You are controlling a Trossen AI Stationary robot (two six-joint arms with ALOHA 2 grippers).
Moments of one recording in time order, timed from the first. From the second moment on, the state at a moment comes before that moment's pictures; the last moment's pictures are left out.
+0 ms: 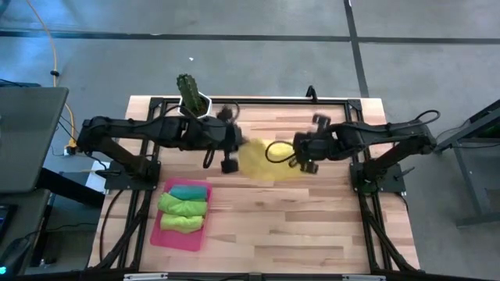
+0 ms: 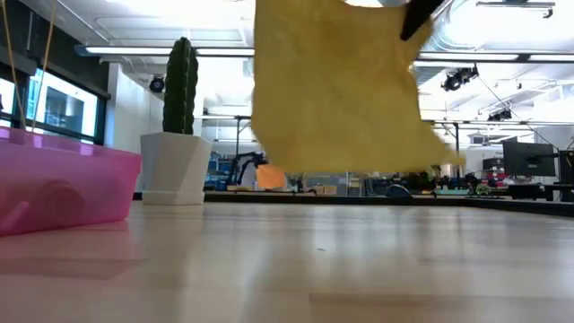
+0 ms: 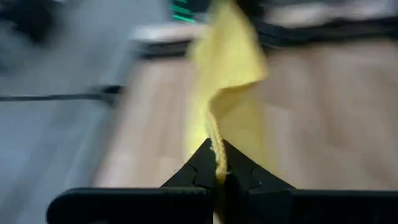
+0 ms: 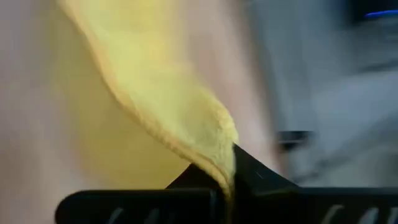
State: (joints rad) left arm 0.04 1.45 1.49 -0.63 -0.31 0.09; right arm 0.17 1.46 1.59 -1.40 0.56 0.25
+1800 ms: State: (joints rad) left arm 0.04 1.55 1.49 -0.58 -0.26 0.09; right arm 0.02 1.45 1.59 -1.32 0.42 0.19
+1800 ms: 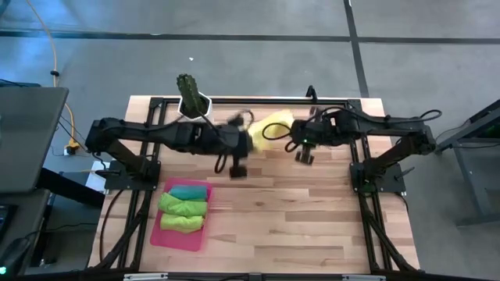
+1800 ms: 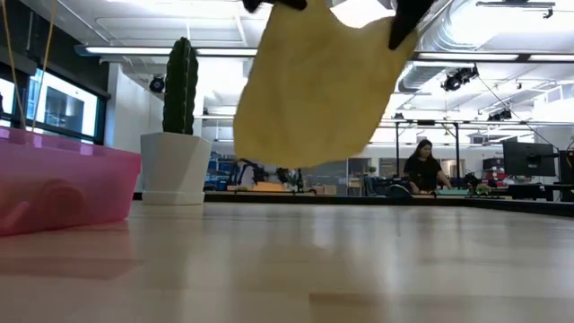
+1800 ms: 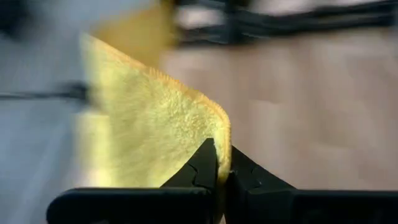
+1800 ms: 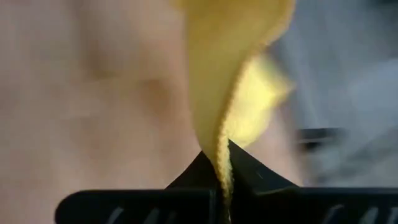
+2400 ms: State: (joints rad) left arm 0.07 1.61 1.48 -0.58 -0.43 0.23; right arm -0.03 1.48 1.59 -1.31 0.49 -0.04
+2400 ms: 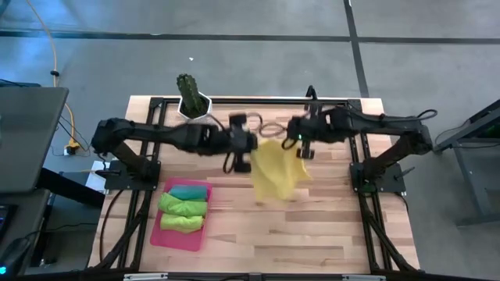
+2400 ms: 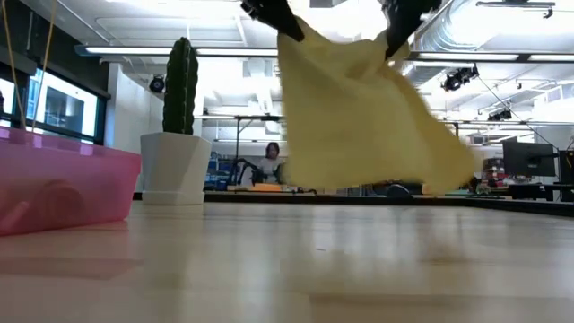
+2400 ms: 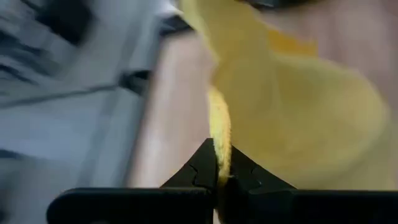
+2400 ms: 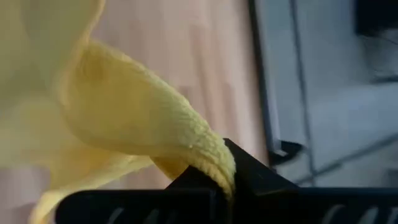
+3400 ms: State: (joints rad) left arm 0.05 1.68 1.59 -0.78 -0.17 0.13; right arm 0.08 1.50 1.52 -1.17 0.22 -0.05
